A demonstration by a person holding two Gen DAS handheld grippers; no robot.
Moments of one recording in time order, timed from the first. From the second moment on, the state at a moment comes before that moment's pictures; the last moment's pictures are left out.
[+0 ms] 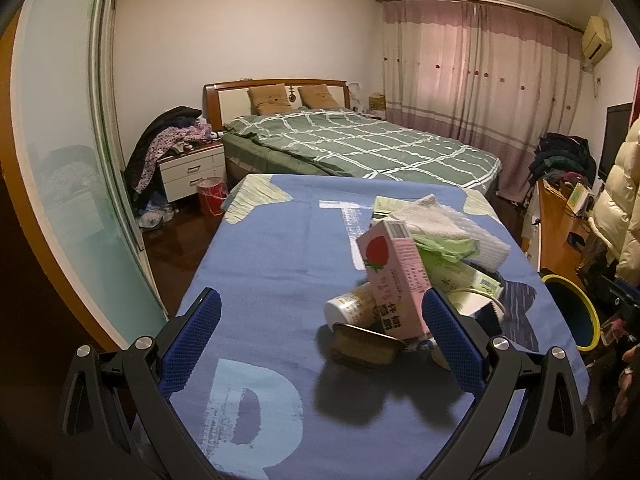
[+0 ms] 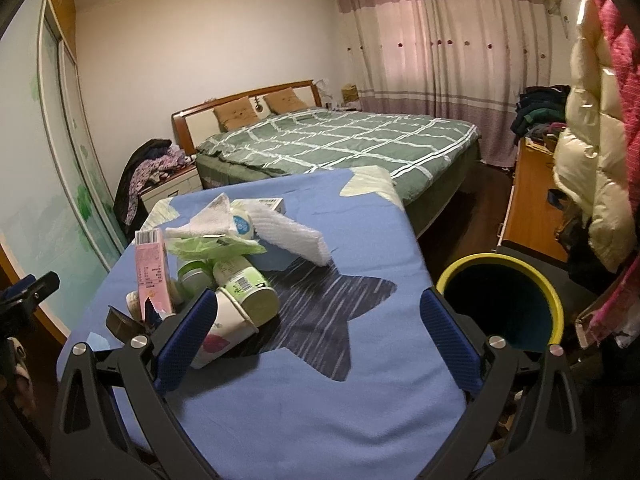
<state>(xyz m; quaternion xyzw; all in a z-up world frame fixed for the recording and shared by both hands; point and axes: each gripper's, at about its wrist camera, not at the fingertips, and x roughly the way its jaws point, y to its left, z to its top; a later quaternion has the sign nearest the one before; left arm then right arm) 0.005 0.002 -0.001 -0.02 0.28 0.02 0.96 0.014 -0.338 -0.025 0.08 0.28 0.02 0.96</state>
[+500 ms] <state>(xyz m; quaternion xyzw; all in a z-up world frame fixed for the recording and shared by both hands) 0.034 0.020 -0.020 -0.03 0.30 0.04 0.95 0.099 -0.285 -0.045 0.06 0.31 0.08 0.95</state>
